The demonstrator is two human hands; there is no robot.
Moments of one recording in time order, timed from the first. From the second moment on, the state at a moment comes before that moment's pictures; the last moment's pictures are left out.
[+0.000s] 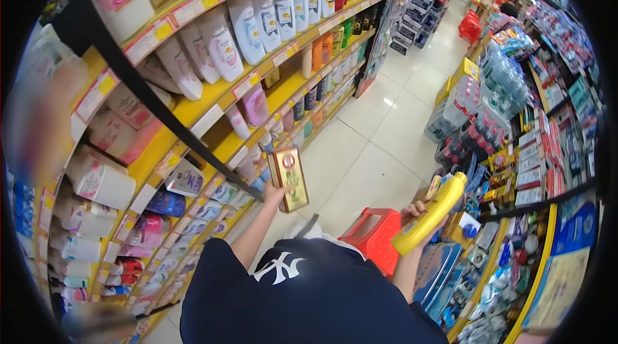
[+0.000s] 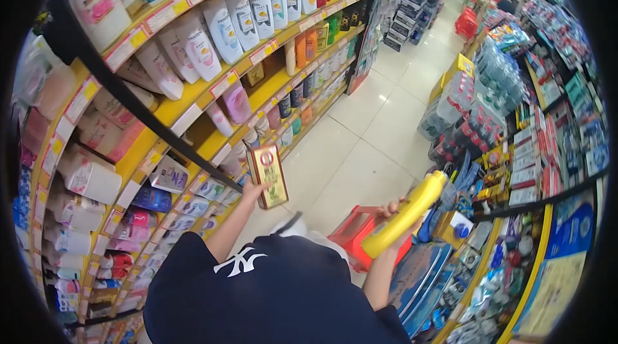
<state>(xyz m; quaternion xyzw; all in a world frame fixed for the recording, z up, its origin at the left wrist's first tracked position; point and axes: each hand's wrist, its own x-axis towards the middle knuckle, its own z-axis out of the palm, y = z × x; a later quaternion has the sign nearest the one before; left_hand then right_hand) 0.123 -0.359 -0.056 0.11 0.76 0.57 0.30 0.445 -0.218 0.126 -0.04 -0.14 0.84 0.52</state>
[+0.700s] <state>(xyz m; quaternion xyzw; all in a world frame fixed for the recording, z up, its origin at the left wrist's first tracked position) -0.097 -0.086 0.004 0.04 0.79 0.61 -0.04 0.252 0.105 0.039 -0.36 -0.26 0.85 0.28</state>
